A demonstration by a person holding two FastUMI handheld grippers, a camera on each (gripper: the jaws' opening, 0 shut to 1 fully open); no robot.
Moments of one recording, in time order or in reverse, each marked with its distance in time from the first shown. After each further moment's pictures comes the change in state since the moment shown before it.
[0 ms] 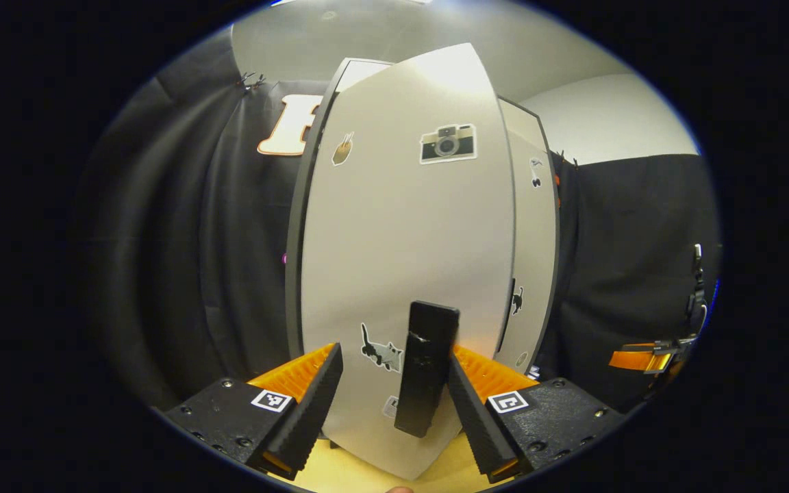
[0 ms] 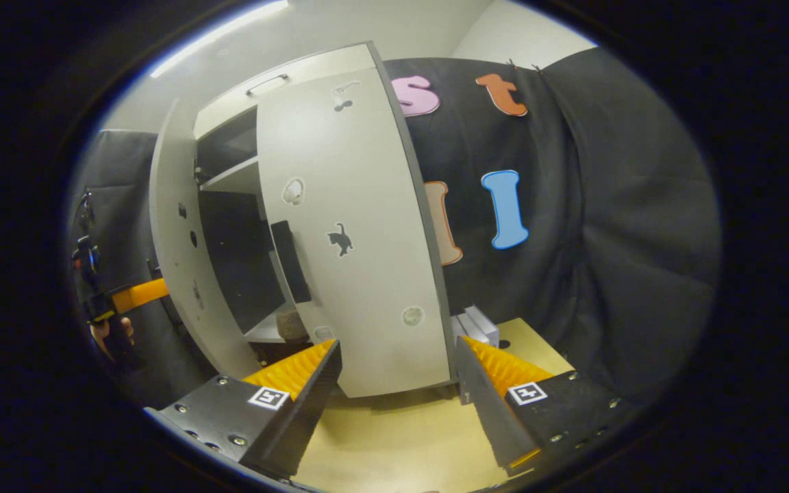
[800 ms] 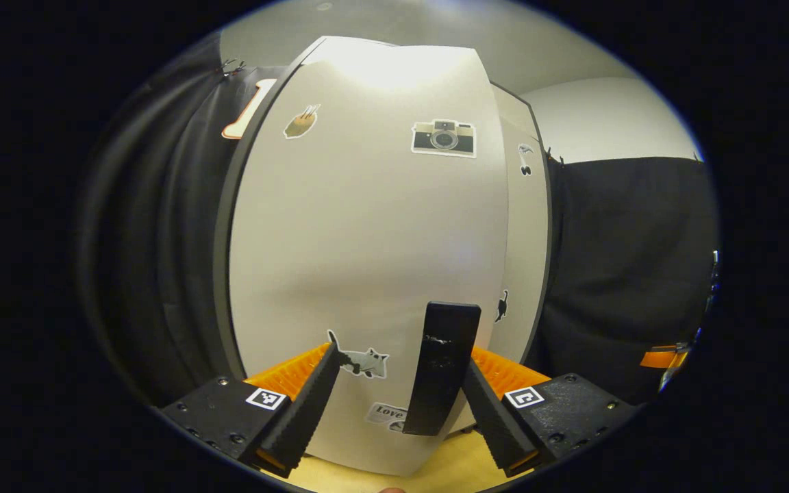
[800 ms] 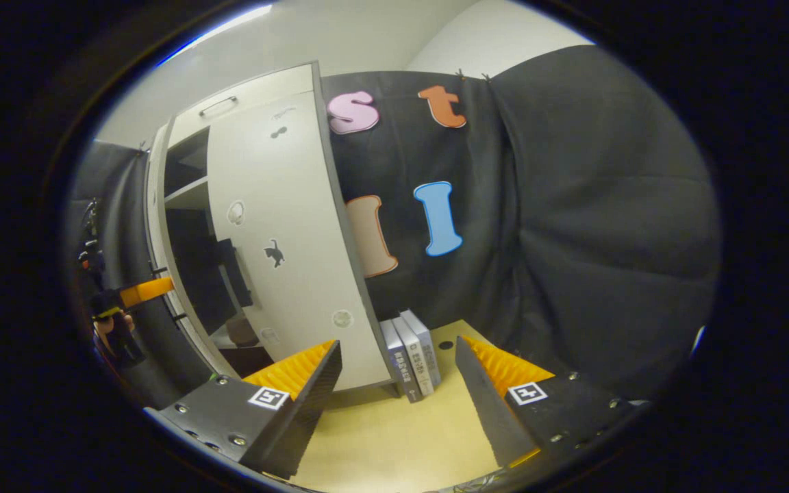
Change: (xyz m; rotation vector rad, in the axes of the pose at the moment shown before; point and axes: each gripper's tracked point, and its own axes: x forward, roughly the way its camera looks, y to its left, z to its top) left arm 0.071 -0.042 -0.008 -0.014 0.014 -0.105; right arm -0.054 -0.092 0.012 0.045 -0.055 -0.207
